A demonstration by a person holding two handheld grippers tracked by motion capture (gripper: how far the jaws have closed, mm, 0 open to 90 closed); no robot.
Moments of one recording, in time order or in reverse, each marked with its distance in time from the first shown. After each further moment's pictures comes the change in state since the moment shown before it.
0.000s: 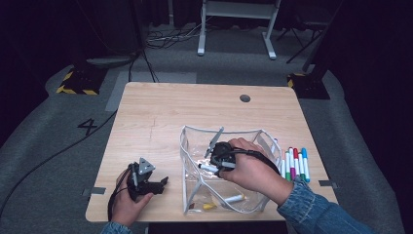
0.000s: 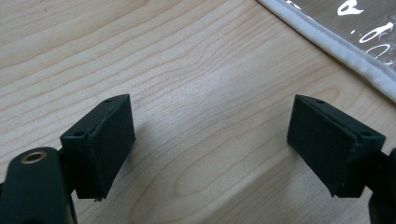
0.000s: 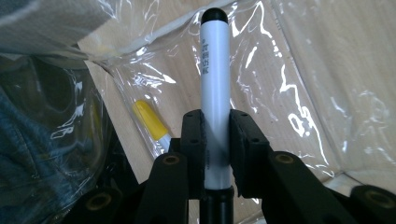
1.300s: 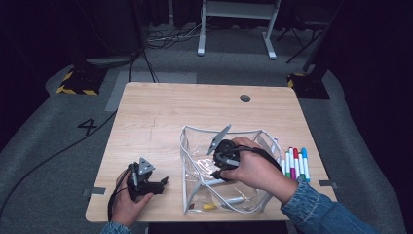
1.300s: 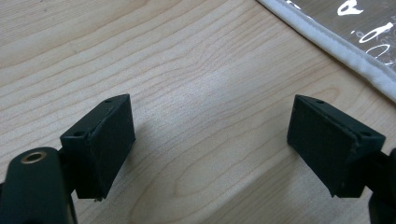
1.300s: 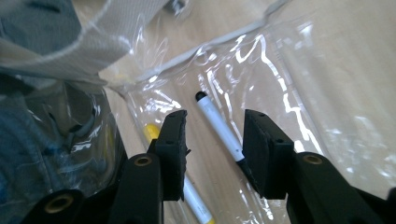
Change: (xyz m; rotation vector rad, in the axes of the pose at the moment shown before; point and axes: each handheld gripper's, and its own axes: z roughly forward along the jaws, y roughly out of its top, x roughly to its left) left arm 0.000 0.000 0.000 -0.002 0.000 -0.002; right arm -0.007 -0.007 -0.009 -0.150 0.053 0.013
